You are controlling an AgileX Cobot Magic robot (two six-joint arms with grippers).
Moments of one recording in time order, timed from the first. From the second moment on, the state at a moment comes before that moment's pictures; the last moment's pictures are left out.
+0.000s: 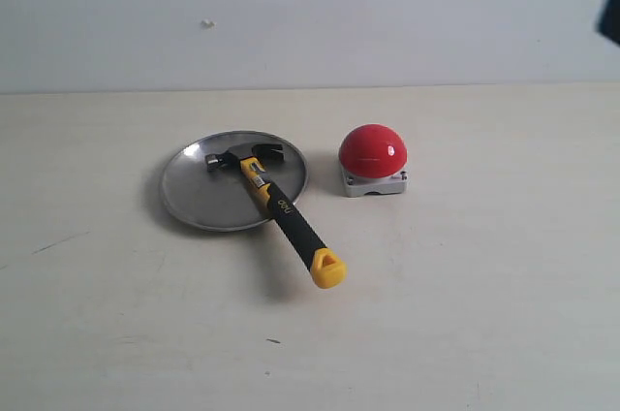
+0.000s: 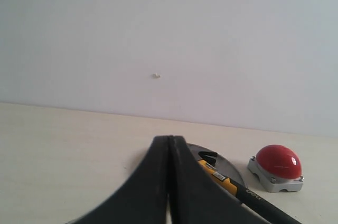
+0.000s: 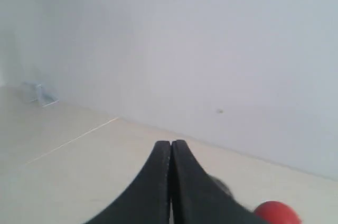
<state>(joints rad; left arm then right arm) 0.05 0.06 0.00 -1.66 0.29 1.44 0.24 0.49 -0.50 -1.75 -0.31 1.89</state>
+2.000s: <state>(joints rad) 0.05 0.06 0.00 -1.66 0.29 1.44 -0.16 0.01 0.00 -0.03 0.22 -0.03</state>
